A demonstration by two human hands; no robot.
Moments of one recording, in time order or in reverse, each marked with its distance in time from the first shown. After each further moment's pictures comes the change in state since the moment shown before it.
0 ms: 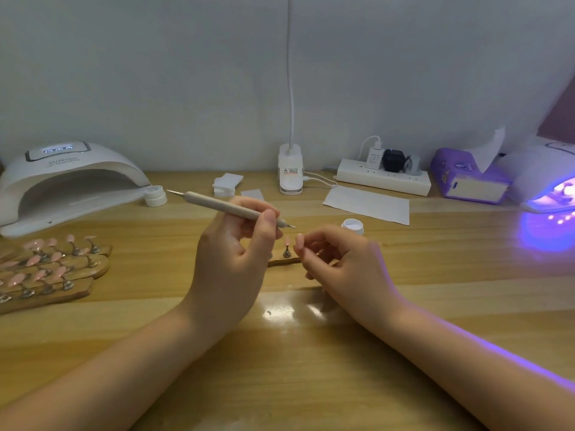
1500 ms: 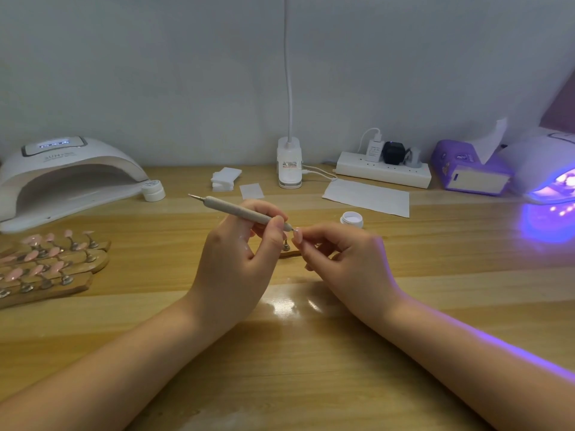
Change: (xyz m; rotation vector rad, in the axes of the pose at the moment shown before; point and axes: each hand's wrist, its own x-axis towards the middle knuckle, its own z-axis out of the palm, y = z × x) left_hand -0.003 -0.009 0.002 0.185 -0.086 0.171; right_hand -0.002 0.006 0.000 -0.067 0.035 -0.109
